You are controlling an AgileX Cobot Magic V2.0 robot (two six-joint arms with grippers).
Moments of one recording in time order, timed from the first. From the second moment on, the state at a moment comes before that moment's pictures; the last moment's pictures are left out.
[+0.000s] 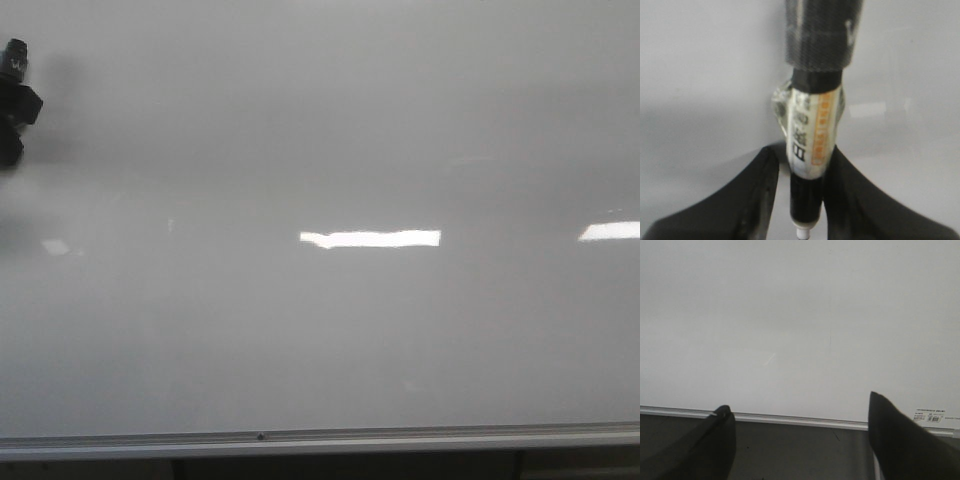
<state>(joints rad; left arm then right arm) -0.09 1.57 -0.98 -0.03 0.27 0.05 0.00 0.65 -0.64 0.04 0.66 -0.05</state>
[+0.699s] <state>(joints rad) -0.09 1.41 -0.98 -0.01 0.53 0.10 0.00 0.65 -0.64 0.04 0.66 -0.06</state>
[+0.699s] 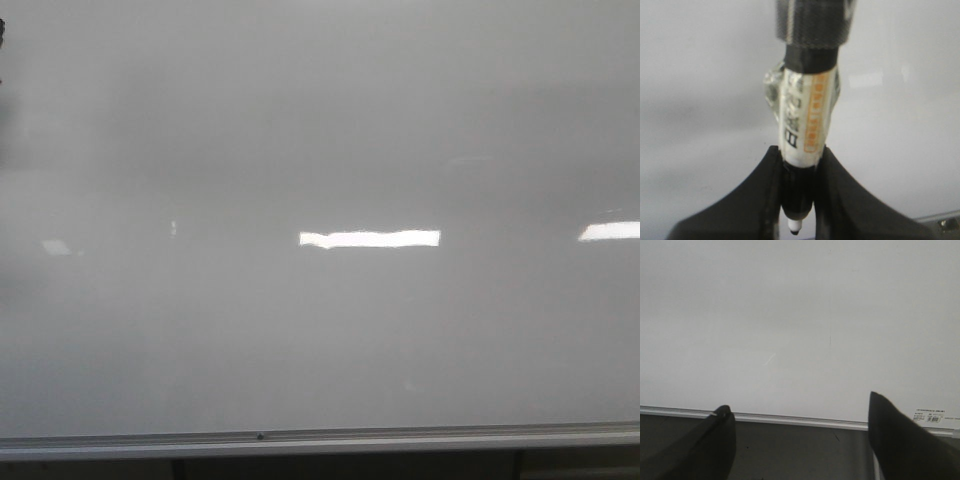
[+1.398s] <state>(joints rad) -0.49 1.20 -1.12 -0.11 1.16 0.50 0.00 0.65 -0.64 0.04 0.66 -0.06</state>
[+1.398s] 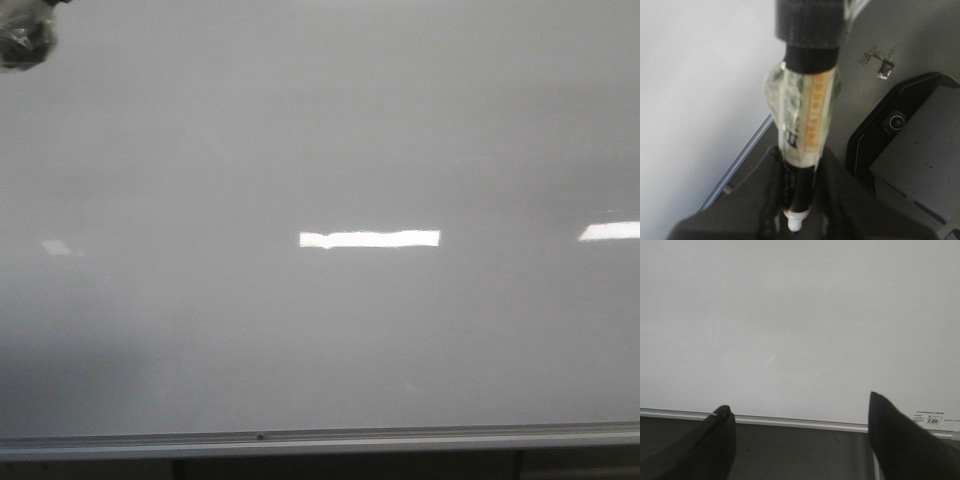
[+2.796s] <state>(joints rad) -0.83 1.20 -1.13 -0.12 1.15 0.63 0.77 1.24 -1.22 0.43 0.98 -0.88</state>
